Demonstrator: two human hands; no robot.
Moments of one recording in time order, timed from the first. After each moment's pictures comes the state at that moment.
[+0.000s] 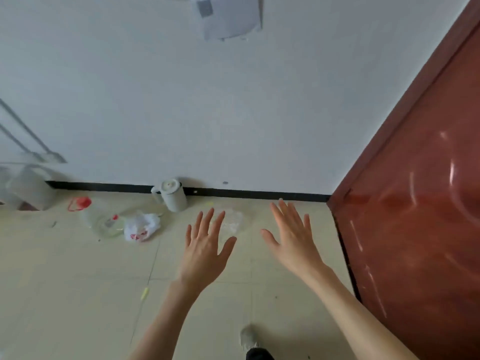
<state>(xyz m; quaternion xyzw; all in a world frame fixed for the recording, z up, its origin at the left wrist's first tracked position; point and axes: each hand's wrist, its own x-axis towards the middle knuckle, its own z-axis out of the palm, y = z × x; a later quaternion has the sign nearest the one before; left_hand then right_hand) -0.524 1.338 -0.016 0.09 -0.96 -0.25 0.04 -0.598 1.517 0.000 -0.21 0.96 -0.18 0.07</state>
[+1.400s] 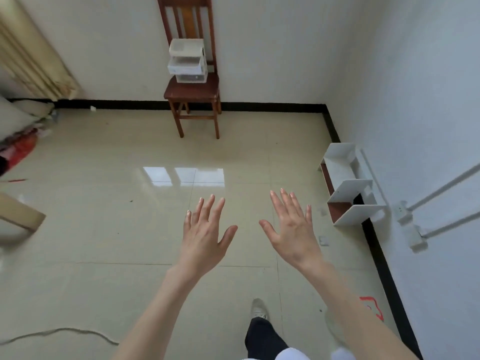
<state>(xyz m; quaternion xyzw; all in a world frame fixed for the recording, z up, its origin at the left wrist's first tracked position) -0.190 0.552 -0.022 0.75 -0.63 -0.13 0.16 -0.374 0.489 -0.011 -0.81 0.54 -0.11 0.19</state>
